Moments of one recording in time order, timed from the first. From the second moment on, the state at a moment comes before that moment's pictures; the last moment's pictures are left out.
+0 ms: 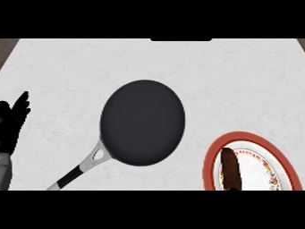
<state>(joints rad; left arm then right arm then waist) -0.13 0.36 0.15 -1.31 -0.09 0.06 0.24 0.31 -0.14 0.93 -2.30 1.72 0.00 0.93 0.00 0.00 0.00</state>
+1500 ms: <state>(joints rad) -0.18 0.32 0.12 -1.30 -0.12 0.05 0.23 -0.64 0.00 0.52 -1.05 0.77 -0.64 0.81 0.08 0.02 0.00</state>
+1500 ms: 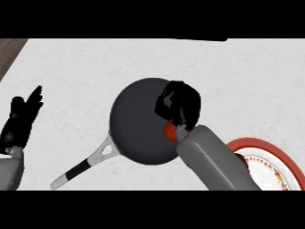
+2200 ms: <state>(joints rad) -0.23 0.33 0.11 -1.29 -0.12 0.03 0.25 -0.80 0.00 0.56 -0.78 0.32 -0.94 0.46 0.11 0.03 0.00</state>
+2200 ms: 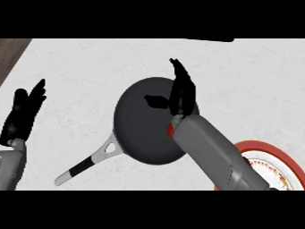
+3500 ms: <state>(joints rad) -0.08 0.34 0.19 -1.34 -0.11 0.05 0.25 -0.20 -0.36 0.55 -1.56 0.21 -1.12 0.35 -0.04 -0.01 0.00</state>
